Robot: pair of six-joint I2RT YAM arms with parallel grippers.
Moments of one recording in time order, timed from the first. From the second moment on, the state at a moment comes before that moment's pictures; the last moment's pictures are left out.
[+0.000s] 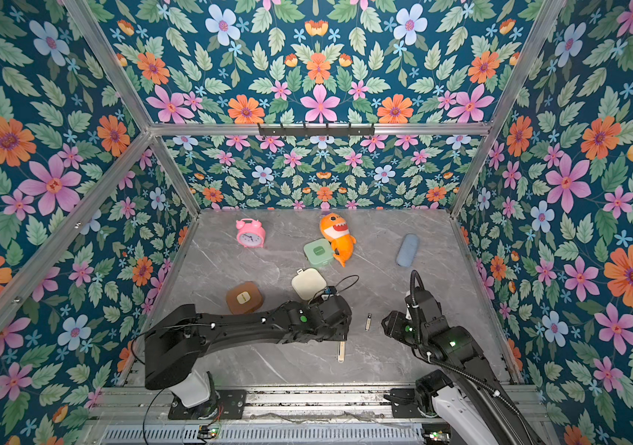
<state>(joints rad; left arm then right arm) -1.19 1.65 1.11 -0.46 -0.15 -1.01 0.40 0.64 0.64 -0.94 -0.16 0.78</state>
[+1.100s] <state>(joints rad) -0.50 1.44 0.81 -0.20 0.12 -0.75 0.91 1.65 1.06 -0.85 0.00 0.88</state>
